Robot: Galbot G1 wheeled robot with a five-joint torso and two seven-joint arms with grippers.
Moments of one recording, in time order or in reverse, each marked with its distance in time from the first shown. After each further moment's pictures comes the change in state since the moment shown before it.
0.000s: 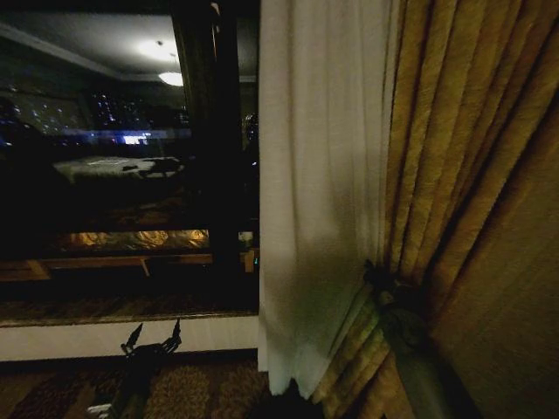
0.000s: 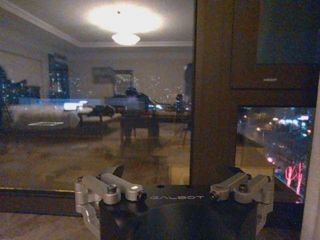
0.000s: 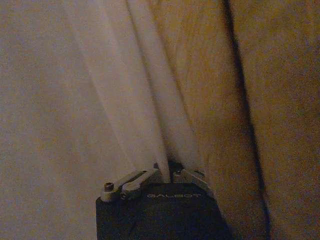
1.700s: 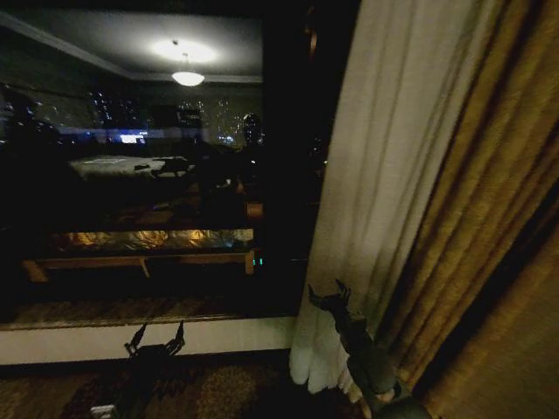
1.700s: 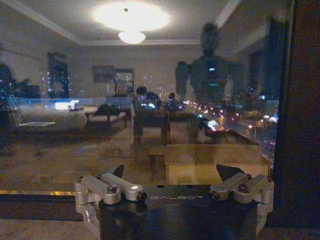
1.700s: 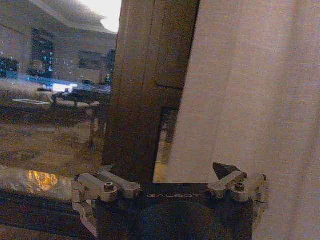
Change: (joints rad) left arm 0.021 0.000 0.004 -0.023 0.023 0.003 0.020; right arm -0.201 0.094 -0.206 0.212 -0.326 0.049 -0.100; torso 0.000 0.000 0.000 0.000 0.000
